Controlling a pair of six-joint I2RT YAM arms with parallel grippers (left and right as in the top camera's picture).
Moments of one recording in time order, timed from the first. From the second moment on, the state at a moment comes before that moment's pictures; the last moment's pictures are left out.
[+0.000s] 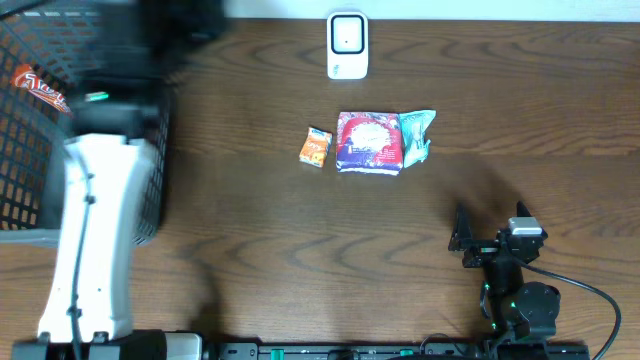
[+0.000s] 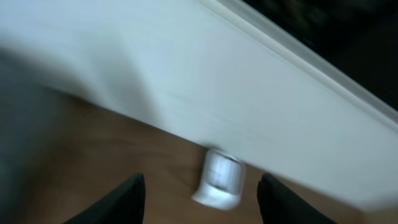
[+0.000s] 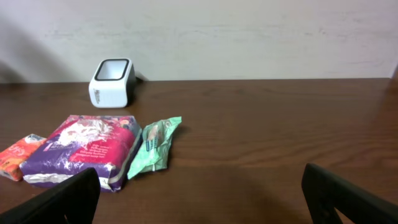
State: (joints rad) left arm 0.01 1.53 1.71 -0.56 0.14 -0.54; right arm 0.03 0.01 0.01 -0.07 -0.01 0.04
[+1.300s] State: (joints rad) left arm 0.40 2.11 1.71 -0.47 -0.45 -0.38; right arm 0.03 0.01 0.01 -0.07 -0.01 0.04
